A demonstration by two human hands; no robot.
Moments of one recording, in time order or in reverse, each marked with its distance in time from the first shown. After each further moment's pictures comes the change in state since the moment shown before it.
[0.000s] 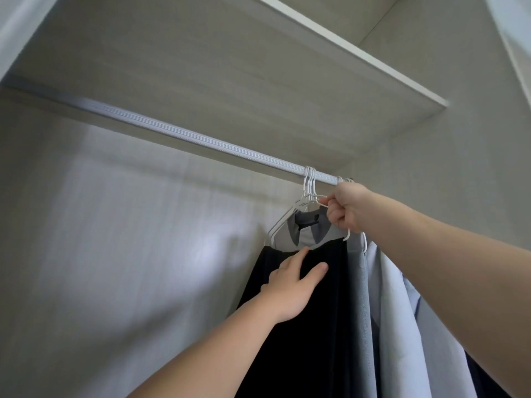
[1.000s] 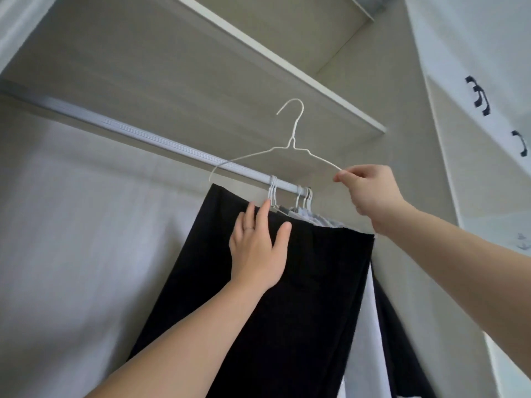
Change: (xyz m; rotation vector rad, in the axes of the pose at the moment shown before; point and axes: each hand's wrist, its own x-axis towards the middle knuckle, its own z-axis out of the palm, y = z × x) left_hand -0.014 0.075 -0.005 0.124 0.511 0.206; right_hand -0.094 -0.033 -0.092 -0.530 0.290 -0.781
